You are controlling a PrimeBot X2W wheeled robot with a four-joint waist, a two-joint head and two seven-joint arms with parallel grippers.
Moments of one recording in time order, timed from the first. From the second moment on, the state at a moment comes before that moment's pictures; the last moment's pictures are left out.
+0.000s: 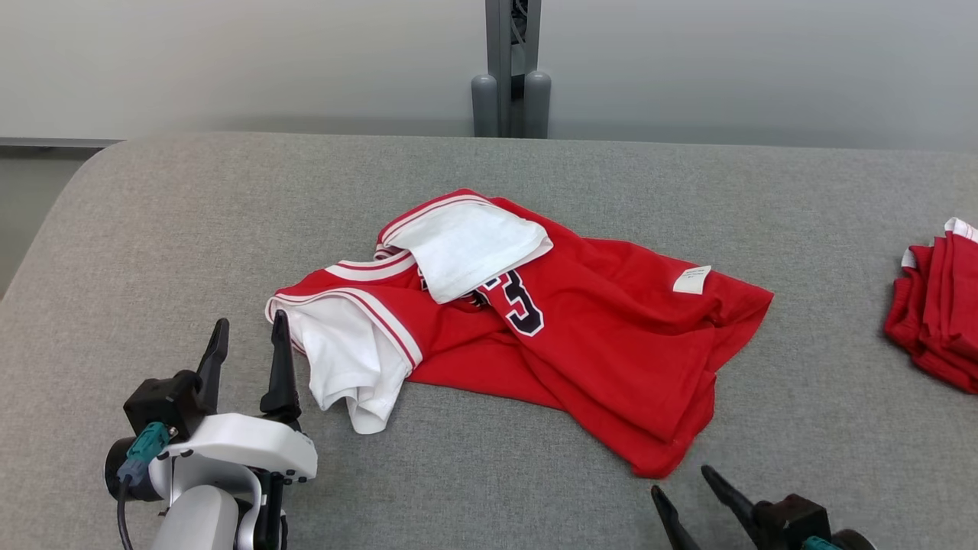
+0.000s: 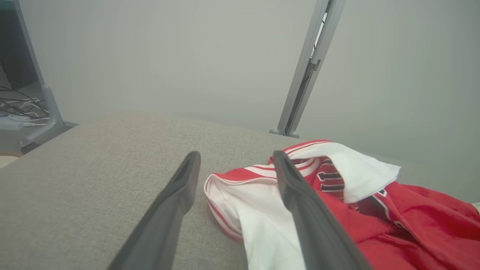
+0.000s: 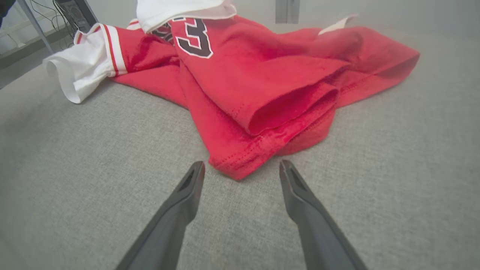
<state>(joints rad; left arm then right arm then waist) -0.23 0.08 -0.10 0.42 -0.38 0.06 -0.26 0.04 -0.11 0.29 0.25 0.16 0.13 -0.16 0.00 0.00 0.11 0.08</state>
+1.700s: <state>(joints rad) -0.23 0.05 -0.09 0.47 -0.34 0.01 -0.26 0.09 -0.34 0.36 0.06 0.37 0.13 0.28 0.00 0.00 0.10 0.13</state>
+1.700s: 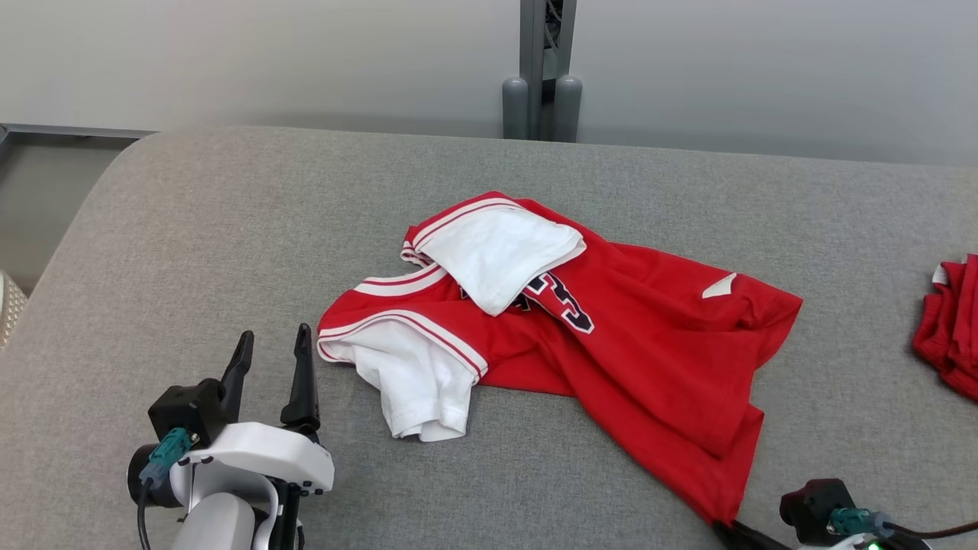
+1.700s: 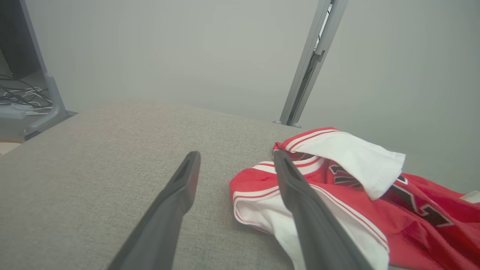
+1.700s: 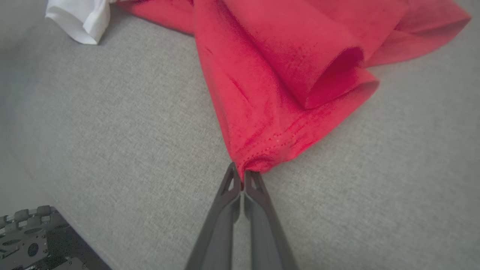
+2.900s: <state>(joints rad) -0.23 0.05 -0.11 0.45 -0.35 0.01 -0.26 0.01 -0.13 -0.02 0.12 0.13 0.13 -0.20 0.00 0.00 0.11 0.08</state>
